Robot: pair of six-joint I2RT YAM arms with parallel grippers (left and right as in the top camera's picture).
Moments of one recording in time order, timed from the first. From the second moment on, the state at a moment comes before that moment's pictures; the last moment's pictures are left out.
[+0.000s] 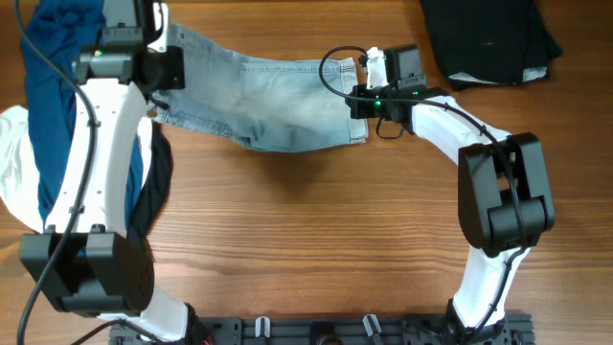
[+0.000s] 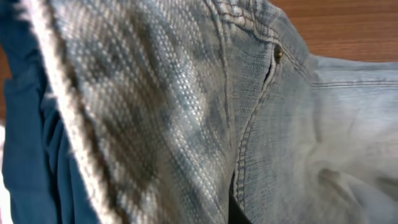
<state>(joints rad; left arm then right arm) -0.02 1.75 1.67 -0.90 -0.17 0.03 0.24 2.07 1.32 -0.17 -0.38 0.18</state>
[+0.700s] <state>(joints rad) -0.09 1.76 1.67 -0.87 -0.14 0.01 0.24 2.16 1.32 -0.07 -0.30 0.22</state>
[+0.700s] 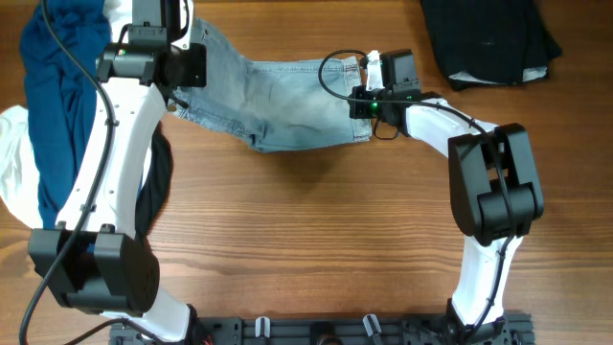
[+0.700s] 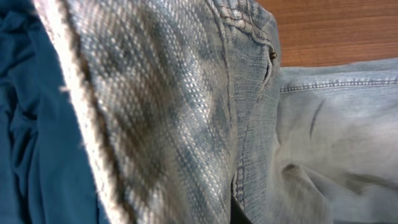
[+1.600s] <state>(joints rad) -0.39 2.02 1.68 -0.60 0.13 -0.36 0.23 2.20 1.35 -0.05 -0.35 0.28</state>
